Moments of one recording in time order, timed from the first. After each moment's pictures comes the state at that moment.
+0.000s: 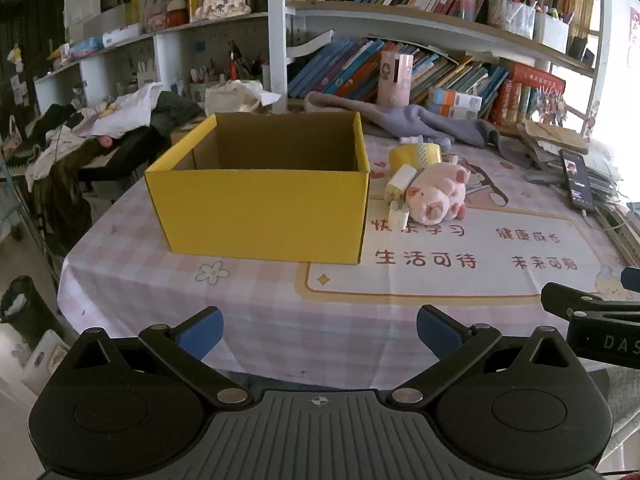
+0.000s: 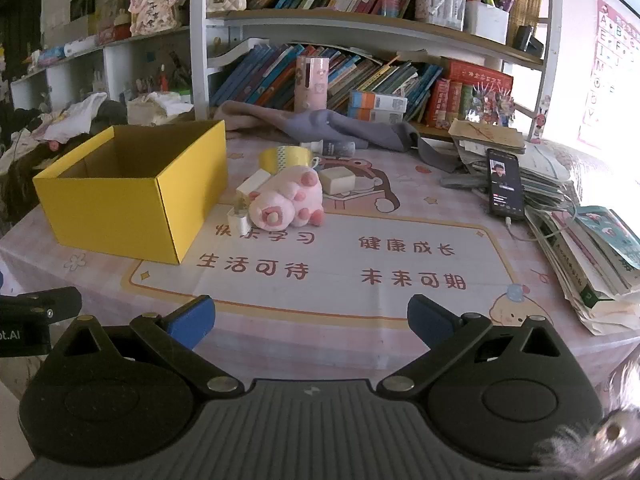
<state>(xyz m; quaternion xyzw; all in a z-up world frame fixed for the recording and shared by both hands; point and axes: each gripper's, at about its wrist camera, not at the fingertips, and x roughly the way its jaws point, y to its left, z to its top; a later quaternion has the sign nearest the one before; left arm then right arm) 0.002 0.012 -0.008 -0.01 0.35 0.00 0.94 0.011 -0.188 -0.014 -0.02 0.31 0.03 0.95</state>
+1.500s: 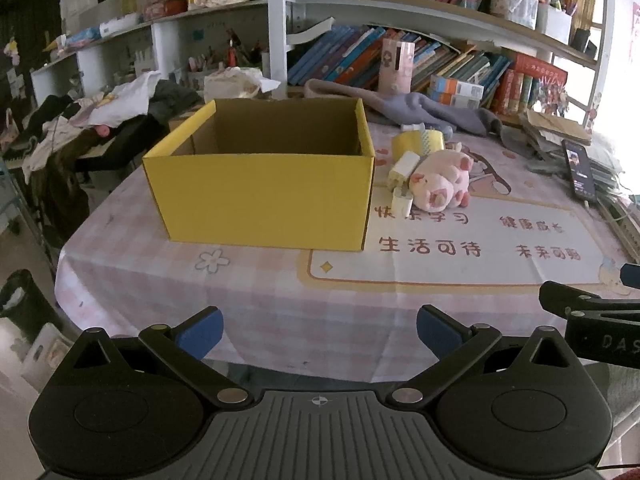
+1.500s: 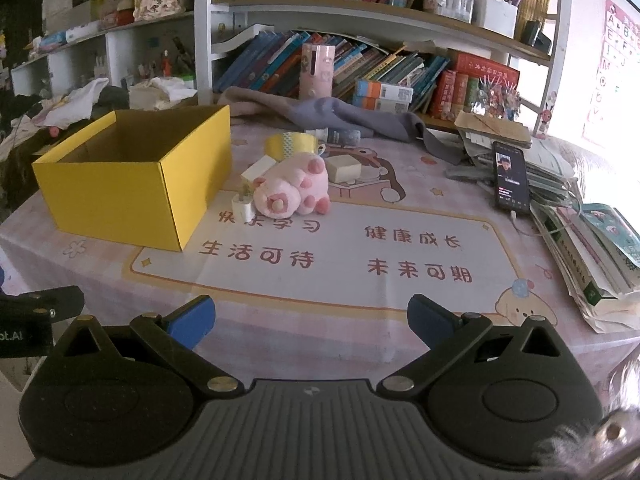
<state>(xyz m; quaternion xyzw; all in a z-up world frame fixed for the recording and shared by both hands) 0.005 0.018 -0.016 0.00 0.36 0.00 0.93 0.011 -0.183 -0.017 -0.03 0.32 0.03 0.95</state>
